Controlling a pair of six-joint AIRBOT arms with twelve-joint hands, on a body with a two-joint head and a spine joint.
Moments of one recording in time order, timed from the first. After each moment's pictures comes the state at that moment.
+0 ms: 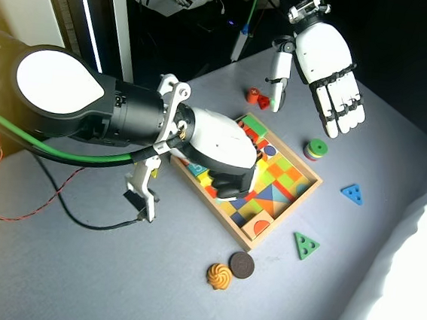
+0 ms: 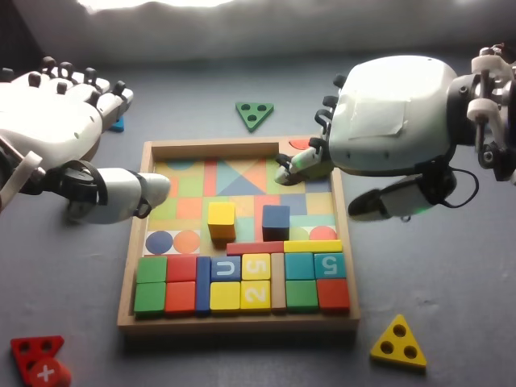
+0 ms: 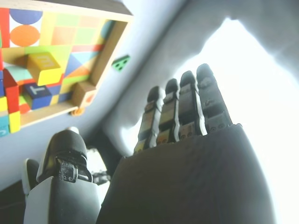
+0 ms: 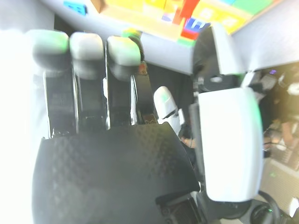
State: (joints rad) left arm 0.18 -0.78 0.63 -1.46 -0.81 2.48; right arm -0.08 -1.09 1.10 -1.33 0.29 -0.16
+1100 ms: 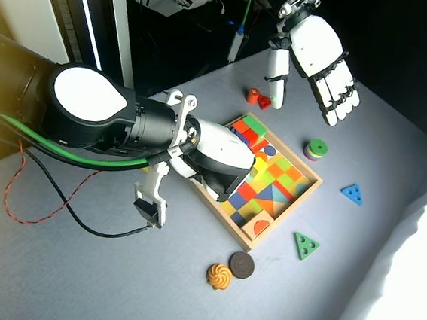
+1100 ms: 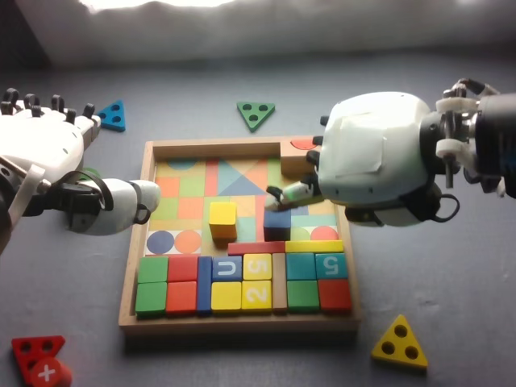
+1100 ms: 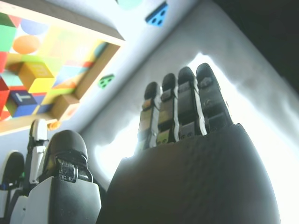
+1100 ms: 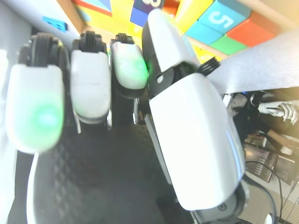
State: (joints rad) left arm 0.17 -0.82 0.56 -1.61 -1.07 2.46; right arm -0.14 -1.16 1.16 -1.43 0.29 -0.15
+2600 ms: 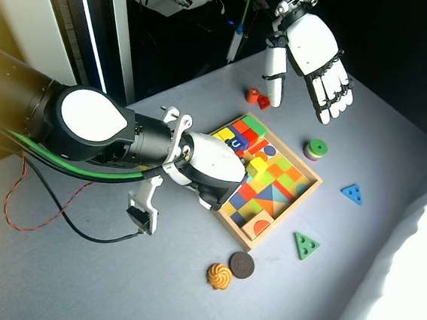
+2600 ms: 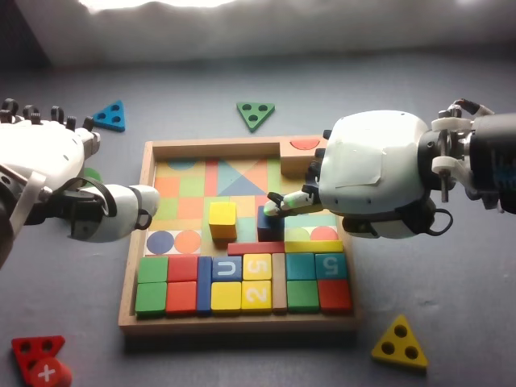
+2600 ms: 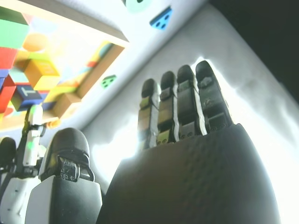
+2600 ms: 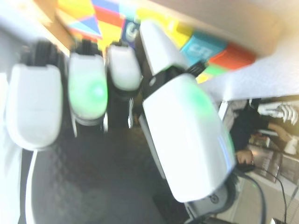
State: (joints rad) left arm 0.17 -0.82 0.53 -1.63 -1.11 2.44; right arm -0.19 -1.20 1.20 -1.41 0.29 -0.15
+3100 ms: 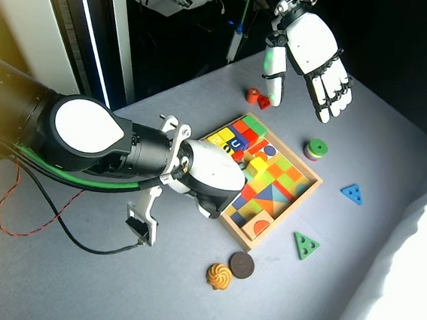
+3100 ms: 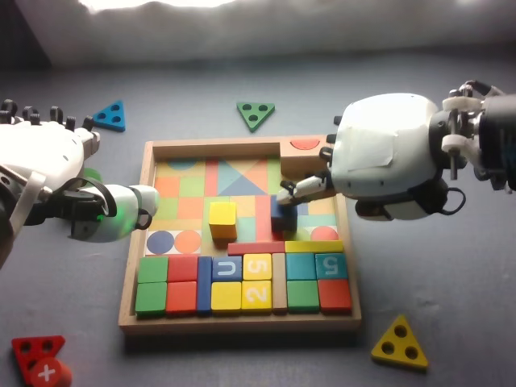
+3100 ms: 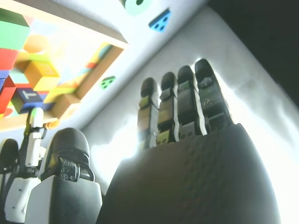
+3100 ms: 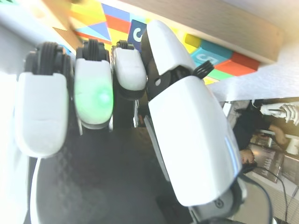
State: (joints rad) left arm 0.16 -0.82 0.53 -1.63 -1.12 2.44; right arm -0.17 -1.20 1.26 -1.41 0.29 -0.16
